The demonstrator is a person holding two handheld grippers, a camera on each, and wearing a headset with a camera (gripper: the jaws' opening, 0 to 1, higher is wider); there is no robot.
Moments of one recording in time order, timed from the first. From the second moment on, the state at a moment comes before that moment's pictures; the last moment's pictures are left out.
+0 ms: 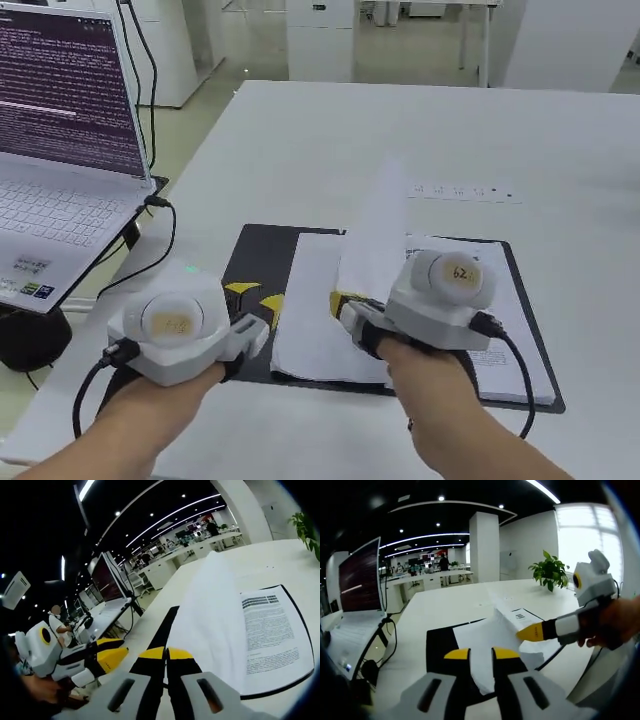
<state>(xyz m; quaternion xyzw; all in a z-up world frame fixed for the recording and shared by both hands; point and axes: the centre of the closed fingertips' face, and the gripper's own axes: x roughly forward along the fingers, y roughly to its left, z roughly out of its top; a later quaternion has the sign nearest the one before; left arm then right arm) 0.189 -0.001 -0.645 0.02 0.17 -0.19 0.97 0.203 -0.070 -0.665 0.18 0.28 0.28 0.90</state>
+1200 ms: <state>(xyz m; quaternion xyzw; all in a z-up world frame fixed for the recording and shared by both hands) 0.183 0.032 -0.683 -0.02 0.20 -0.18 0.96 0.189 -0.011 -0.759 0.10 0.37 0.29 0.88</state>
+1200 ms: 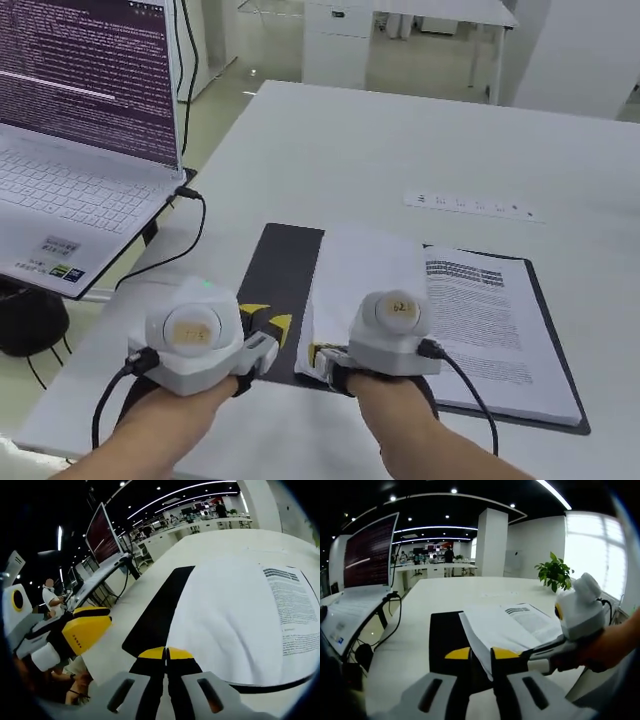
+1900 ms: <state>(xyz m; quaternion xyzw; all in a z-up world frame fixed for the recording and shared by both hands) 0.190 0.028 -0.705 -0.04 0.22 -0.17 0.96 0.179 -0.002 -0.767 0.14 0.36 0.31 0.87</state>
